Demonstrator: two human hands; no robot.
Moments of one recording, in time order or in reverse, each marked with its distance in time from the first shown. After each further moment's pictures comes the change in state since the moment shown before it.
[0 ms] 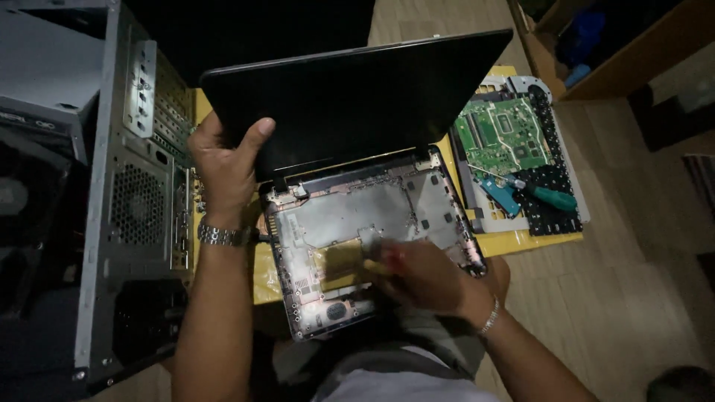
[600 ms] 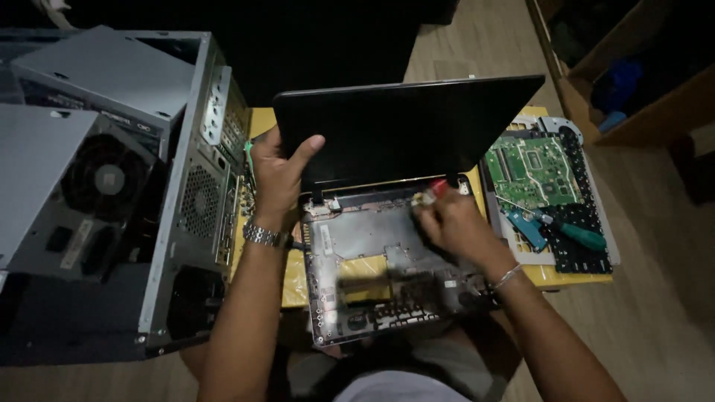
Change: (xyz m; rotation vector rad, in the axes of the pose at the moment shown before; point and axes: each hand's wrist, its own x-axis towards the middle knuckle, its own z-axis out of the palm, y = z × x) left_hand -0.002 0.022 0.013 -0.091 0.064 -0.022; right_hand 0.027 0.119 0.009 -0.298 0.180 0.146
